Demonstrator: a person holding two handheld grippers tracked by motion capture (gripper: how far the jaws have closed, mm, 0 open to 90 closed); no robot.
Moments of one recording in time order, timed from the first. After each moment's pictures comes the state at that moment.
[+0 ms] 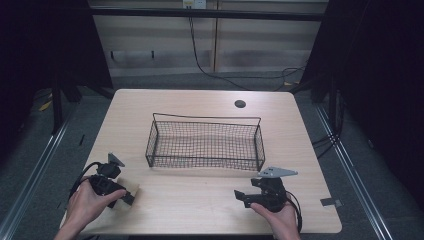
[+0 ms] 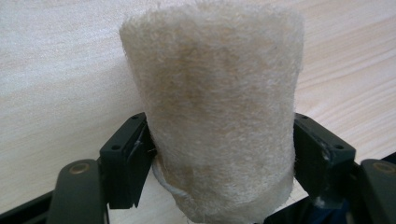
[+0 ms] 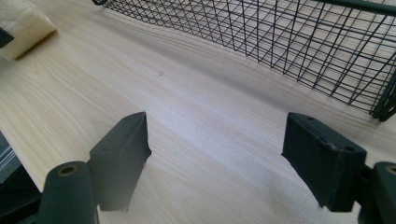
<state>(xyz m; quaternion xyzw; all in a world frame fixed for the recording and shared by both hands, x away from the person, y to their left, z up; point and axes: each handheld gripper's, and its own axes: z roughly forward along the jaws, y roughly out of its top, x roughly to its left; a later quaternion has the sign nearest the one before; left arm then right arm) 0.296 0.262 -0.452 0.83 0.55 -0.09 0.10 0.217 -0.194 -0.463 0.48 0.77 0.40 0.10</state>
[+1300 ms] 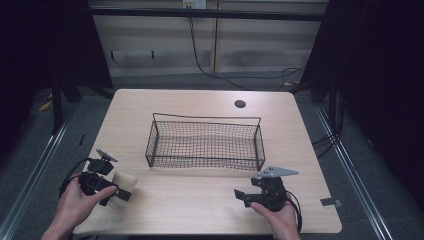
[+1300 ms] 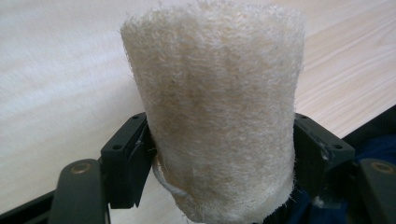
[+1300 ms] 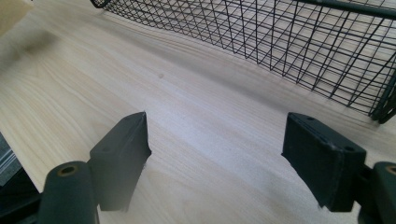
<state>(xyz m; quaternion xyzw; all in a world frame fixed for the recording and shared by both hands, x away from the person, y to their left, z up) 0.287 0.272 -0.418 0.84 0.51 -0.08 0.17 0.218 -0.194 -0.463 0.48 0.77 0.41 0.10</state>
